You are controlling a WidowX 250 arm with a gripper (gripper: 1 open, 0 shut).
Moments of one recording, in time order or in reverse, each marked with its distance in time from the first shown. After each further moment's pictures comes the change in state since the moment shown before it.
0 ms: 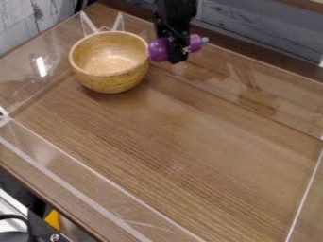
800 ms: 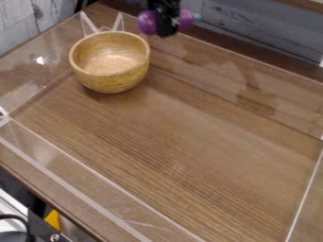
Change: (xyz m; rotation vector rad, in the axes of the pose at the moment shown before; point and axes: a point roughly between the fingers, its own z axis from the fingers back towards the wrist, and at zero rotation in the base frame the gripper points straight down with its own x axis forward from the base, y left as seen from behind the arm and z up) arm -0.024 0.044 0.035 0.028 0.042 0.056
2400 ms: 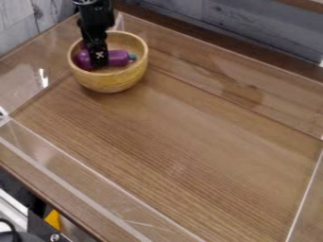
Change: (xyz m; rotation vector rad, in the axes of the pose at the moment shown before) arm -0.094 0.050 -0.062 -0.004 0.069 -0.048
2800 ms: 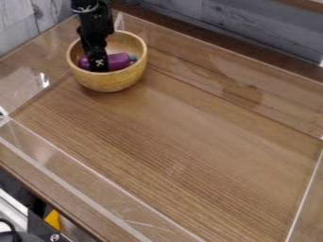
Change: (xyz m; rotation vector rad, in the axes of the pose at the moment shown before) arm -0.001 -0.011 -0.010 -0.025 -0.007 -0.022
